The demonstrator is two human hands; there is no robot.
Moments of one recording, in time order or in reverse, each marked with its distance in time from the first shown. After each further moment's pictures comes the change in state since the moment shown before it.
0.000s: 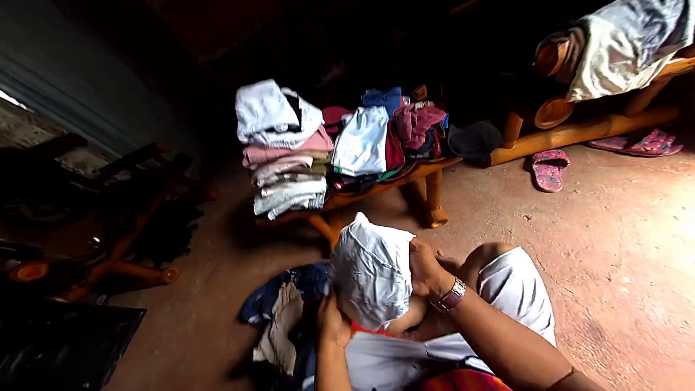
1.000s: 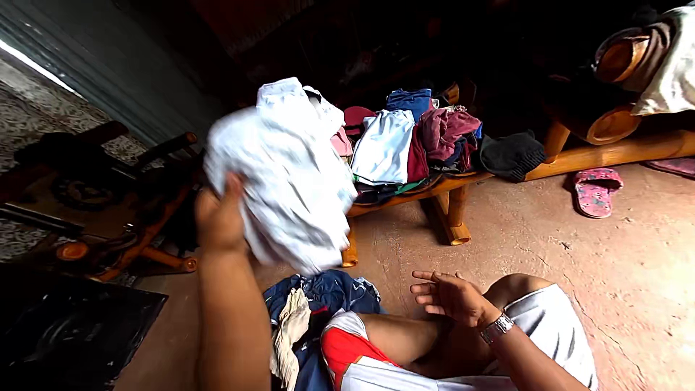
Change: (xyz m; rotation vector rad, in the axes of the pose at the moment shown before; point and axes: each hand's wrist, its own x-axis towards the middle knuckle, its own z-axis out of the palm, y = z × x) left_hand 0.051 0.281 0.065 0.516 -0.005 0.968; right_hand 0.033 -0.015 -0.148 -0.327 -0.103 0.302
